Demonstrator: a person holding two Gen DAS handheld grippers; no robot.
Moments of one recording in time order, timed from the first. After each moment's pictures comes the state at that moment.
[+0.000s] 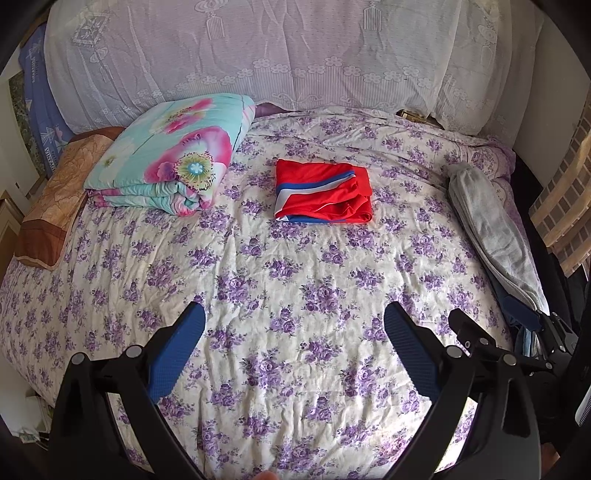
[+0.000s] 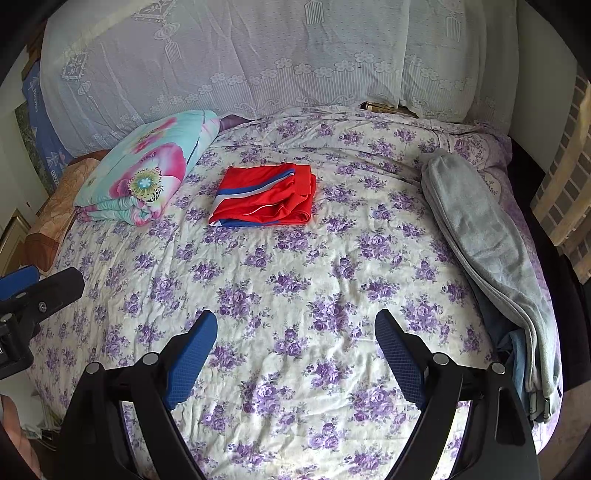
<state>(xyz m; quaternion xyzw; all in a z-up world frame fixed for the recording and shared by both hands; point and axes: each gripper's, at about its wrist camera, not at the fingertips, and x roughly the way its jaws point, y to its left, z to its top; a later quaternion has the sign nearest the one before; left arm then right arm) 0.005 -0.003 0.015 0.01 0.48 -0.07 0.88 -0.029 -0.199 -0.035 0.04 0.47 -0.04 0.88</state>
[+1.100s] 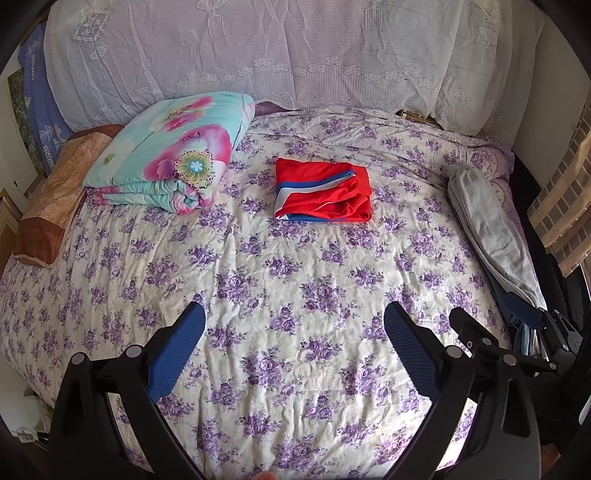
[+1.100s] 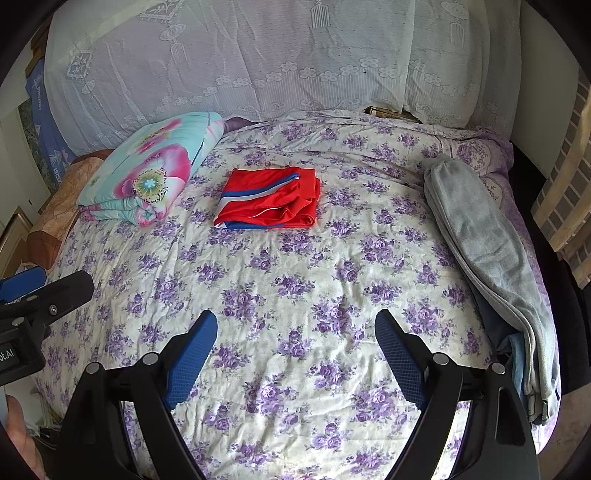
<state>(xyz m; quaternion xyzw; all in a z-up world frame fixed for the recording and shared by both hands) 0.006 -0.002 0.015 0.01 0.48 -0.07 0.88 -0.031 -0.196 -0.034 0.04 0.47 -0.05 0.88</state>
